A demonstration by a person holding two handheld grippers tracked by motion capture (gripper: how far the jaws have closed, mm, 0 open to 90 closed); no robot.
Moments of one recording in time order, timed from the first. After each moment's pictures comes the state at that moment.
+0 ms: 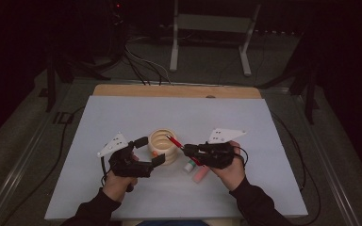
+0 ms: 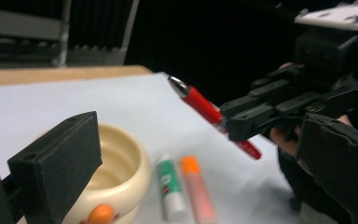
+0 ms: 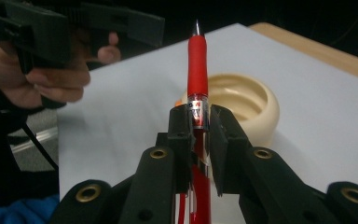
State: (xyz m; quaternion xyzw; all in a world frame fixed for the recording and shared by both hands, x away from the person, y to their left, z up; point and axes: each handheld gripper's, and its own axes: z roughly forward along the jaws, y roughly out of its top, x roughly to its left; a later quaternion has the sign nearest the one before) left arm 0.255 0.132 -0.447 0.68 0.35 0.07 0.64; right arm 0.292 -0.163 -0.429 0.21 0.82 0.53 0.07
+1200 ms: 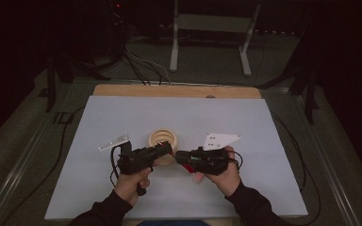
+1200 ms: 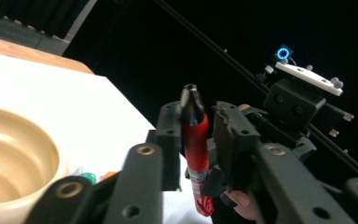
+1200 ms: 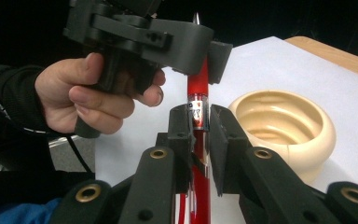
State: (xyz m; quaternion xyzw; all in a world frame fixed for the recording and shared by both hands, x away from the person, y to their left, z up) left arm 0.267 0.122 -0.462 0.58 0.38 -0.09 0.71; right arm 0.277 -0.148 -0.426 0.17 0.82 0.55 0.03
